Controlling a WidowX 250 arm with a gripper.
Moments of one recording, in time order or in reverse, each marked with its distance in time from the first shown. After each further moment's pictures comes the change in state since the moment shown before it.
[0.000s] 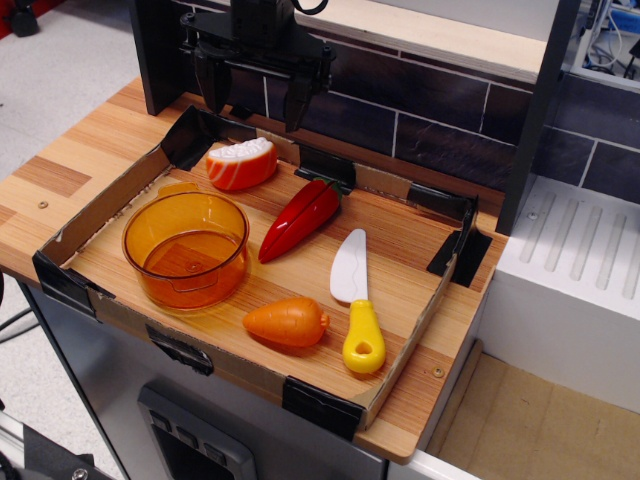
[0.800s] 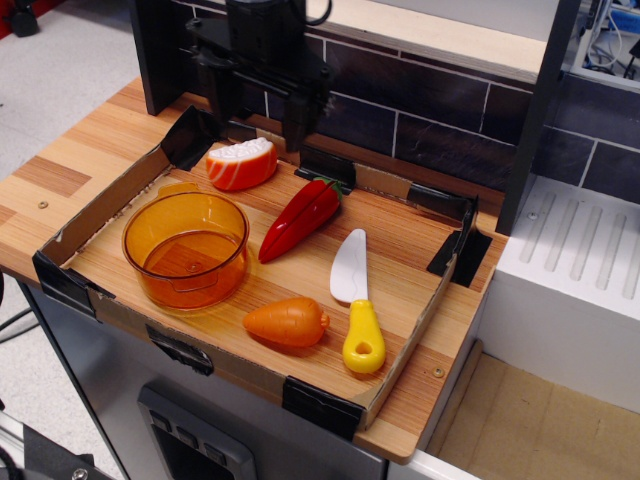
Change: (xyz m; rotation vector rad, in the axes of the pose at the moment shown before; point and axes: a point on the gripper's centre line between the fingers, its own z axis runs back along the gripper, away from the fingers) arm -0.028 -0.024 0.016 -0.080 -0.036 -0.327
